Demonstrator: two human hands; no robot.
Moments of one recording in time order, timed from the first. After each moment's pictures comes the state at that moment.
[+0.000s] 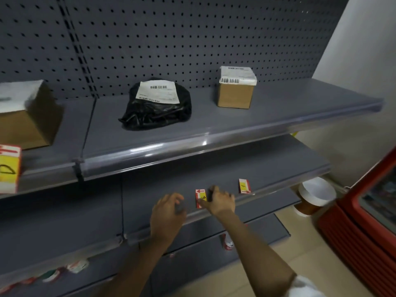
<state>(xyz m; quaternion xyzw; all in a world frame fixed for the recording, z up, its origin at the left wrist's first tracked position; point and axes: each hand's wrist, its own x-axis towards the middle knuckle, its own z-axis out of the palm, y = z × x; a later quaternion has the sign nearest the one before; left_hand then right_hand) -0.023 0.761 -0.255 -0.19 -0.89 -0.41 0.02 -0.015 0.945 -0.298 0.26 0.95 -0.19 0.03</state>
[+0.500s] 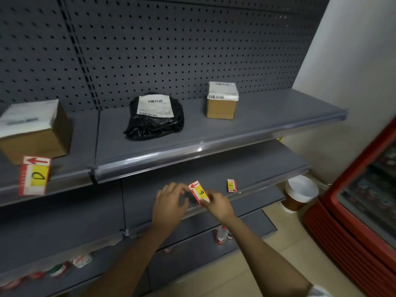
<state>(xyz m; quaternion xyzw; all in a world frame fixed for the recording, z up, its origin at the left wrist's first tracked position) 0.006 0.764 -0.183 -0.30 -0.89 -0.34 0.06 0.046 0.936 -0.236 0.21 0.90 -0.37 -0.02</state>
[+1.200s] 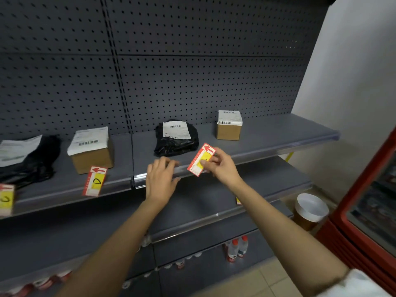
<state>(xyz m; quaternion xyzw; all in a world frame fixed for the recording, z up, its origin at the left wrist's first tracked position) -0.021 0.707 -0.071 -0.29 -0.91 -0.18 0.24 0.046 0.887 -0.042 0.05 0.78 -0.59 -0.21</state>
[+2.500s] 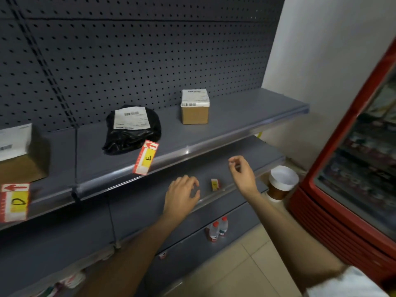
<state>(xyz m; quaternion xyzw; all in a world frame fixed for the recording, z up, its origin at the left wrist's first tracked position) 0.014 0.830 -0.157 -0.42 -0.86 -0.28 0.08 0.096 1.019 -0.139 0.30 0.82 -0.40 -0.28</state>
